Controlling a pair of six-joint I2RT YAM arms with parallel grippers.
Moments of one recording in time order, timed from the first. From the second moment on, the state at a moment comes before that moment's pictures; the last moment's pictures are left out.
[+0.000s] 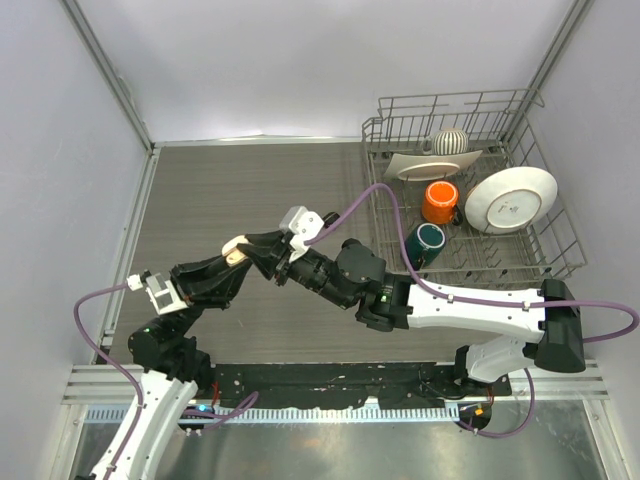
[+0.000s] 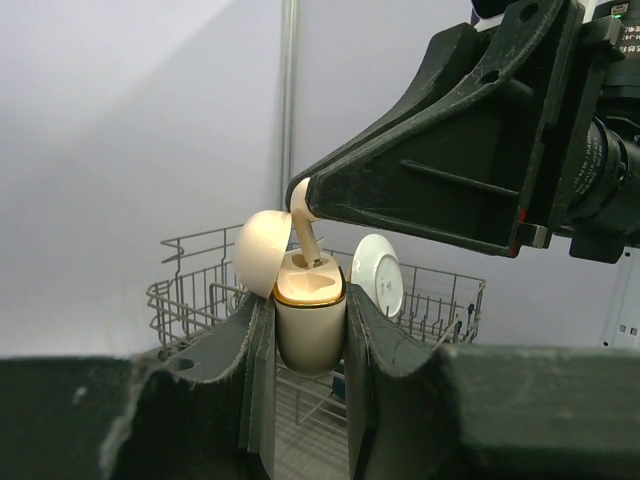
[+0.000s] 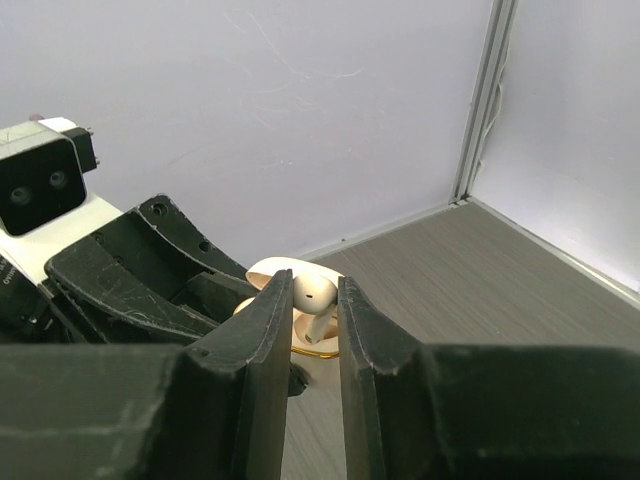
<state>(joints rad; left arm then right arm) -0.27 0.23 0.16 0.87 0.51 -0.52 1.32 1.39 1.16 0.48 0.27 -0.03</state>
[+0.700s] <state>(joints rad) -0.27 0.23 0.15 0.87 0.51 -0.52 1.33 1.39 1.16 0.44 0.24 -0.24</state>
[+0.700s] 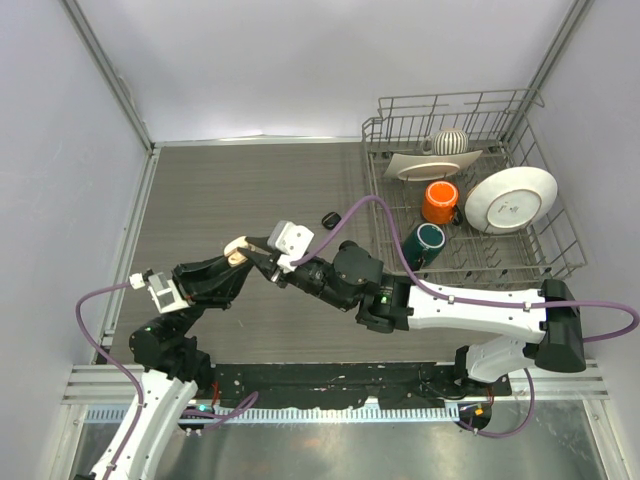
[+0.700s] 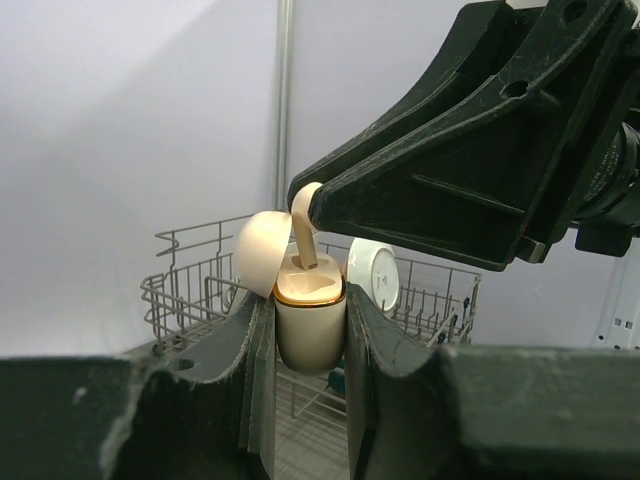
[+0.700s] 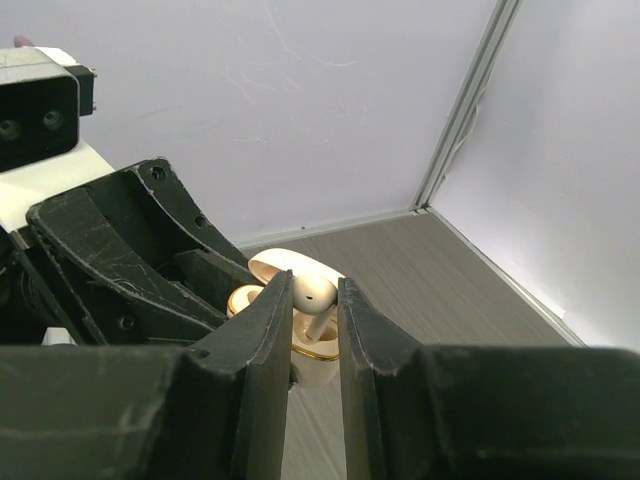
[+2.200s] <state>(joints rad) -0.27 0.25 0.15 0.92 0.52 -0.52 1.30 1.37 1.26 0.21 0.18 -0.19</state>
